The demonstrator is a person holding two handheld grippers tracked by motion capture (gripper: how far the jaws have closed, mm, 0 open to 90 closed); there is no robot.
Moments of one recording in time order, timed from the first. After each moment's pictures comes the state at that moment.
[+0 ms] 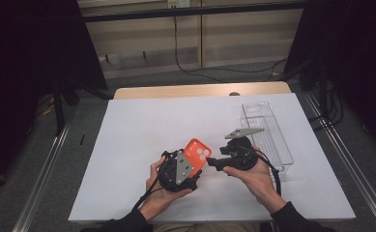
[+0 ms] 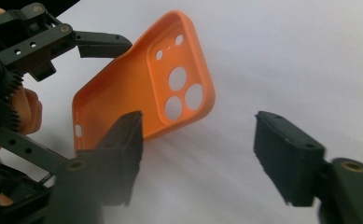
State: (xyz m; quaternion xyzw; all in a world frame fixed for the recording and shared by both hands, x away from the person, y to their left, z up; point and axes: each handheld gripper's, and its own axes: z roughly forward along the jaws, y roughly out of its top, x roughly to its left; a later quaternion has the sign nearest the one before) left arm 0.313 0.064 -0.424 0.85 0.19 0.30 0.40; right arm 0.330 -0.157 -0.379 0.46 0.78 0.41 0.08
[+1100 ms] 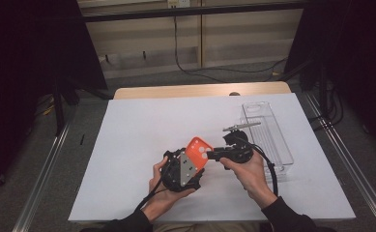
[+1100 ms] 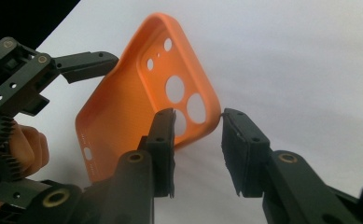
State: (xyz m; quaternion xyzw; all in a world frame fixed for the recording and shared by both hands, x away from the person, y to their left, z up) left arm 0.310 0.055 -0.424 0.84 0.20 0.32 0.40; right arm 0.346 -0.150 -0.379 0.52 0.75 0.39 0.03
